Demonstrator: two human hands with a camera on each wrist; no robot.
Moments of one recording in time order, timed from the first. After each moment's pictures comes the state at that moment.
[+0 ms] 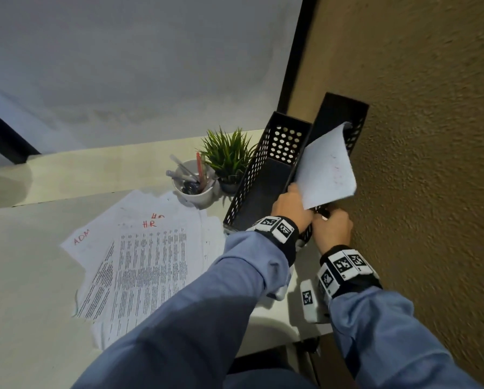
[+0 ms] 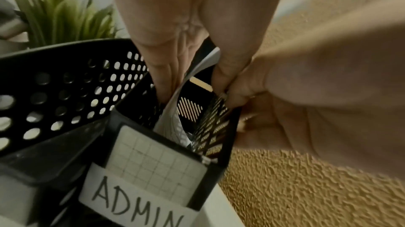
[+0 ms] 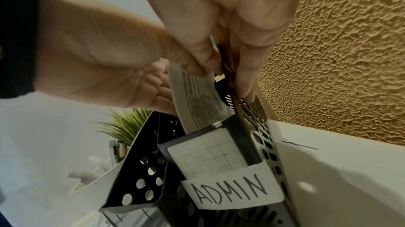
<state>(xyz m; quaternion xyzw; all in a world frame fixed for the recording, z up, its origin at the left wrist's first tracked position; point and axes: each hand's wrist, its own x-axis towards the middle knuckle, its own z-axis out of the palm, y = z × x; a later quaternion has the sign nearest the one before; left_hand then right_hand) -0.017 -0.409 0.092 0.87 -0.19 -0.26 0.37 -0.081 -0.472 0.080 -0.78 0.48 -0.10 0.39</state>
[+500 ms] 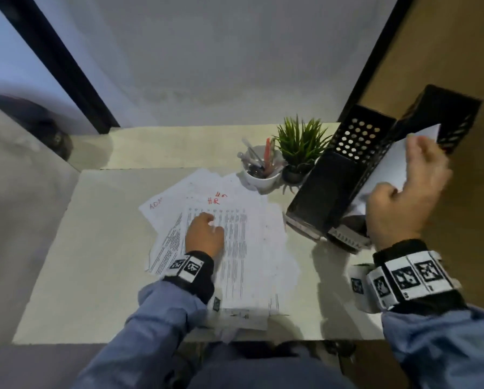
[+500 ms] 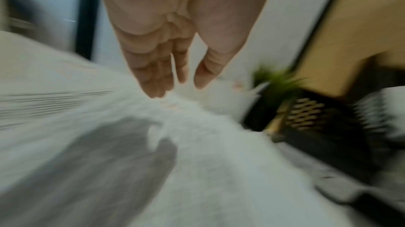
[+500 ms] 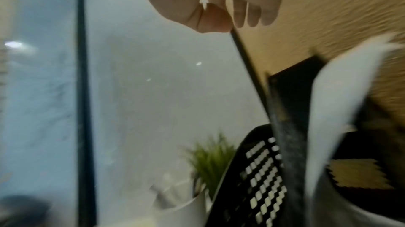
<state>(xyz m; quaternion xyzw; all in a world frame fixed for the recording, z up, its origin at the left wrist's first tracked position) -0.009 -0.132 0.026 0.90 0.12 -0.15 0.38 -0.067 -0.395 0.148 -0.84 0.18 -0.40 0.31</state>
